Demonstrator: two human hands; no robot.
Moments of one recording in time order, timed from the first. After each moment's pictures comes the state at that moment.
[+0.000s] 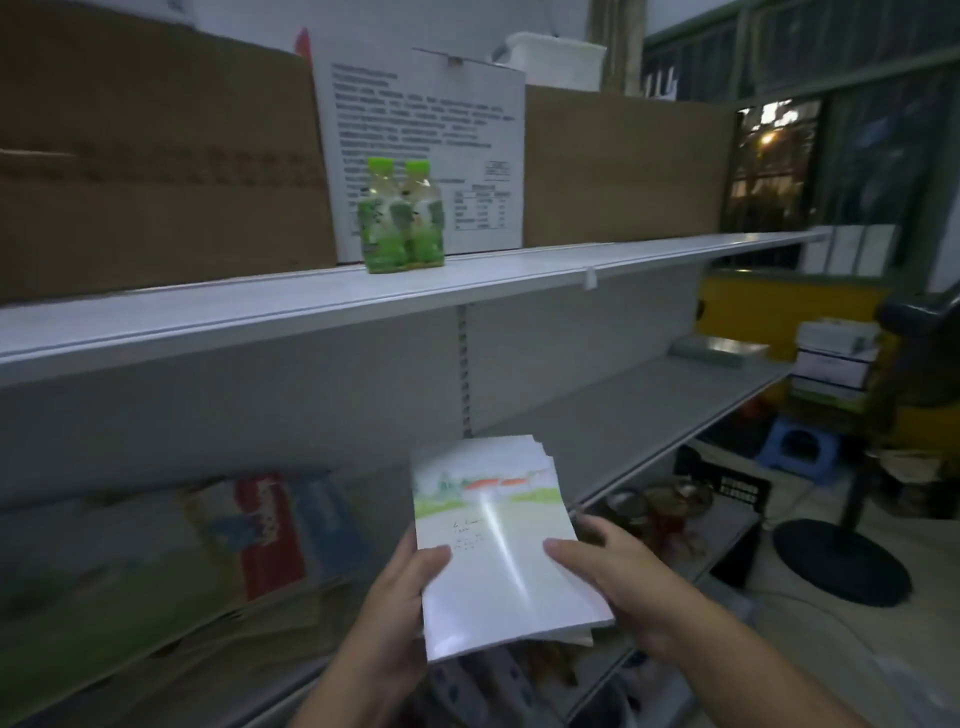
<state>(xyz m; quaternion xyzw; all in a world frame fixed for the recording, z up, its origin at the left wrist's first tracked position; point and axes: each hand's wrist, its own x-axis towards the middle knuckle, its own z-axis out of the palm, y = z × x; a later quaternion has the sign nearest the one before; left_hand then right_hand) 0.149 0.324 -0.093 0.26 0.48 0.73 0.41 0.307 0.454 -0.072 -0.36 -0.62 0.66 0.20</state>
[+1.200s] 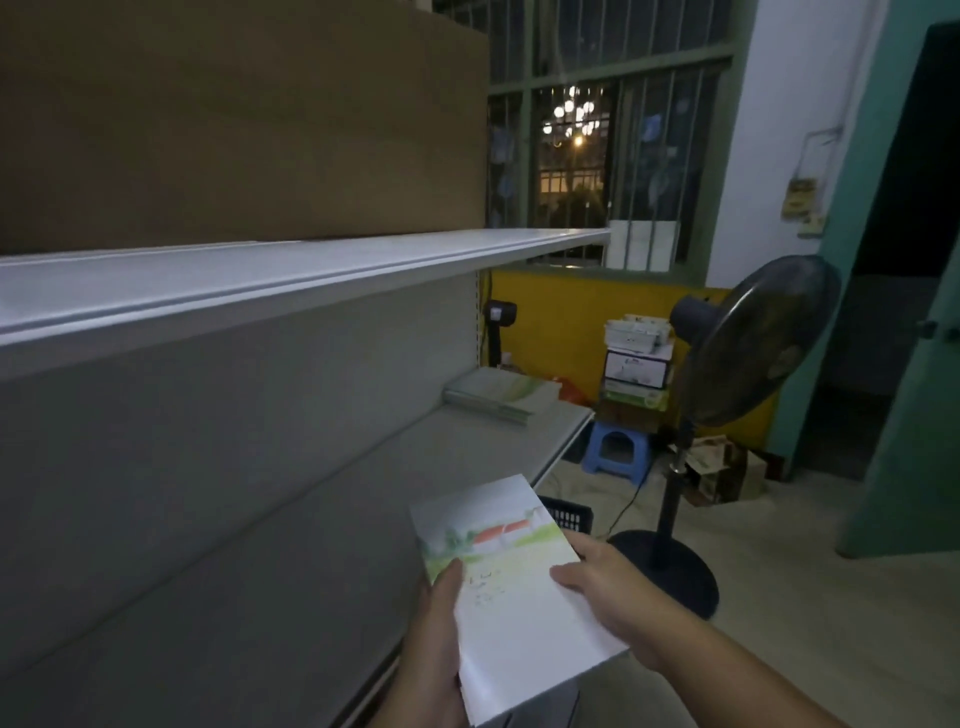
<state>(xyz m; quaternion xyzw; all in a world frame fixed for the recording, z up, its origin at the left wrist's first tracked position) 0.305 0.960 -0.173 0.18 0.43 0.63 0.62 0.463 1.010 -0.100 -0.48 -0.60 0.59 0.26</state>
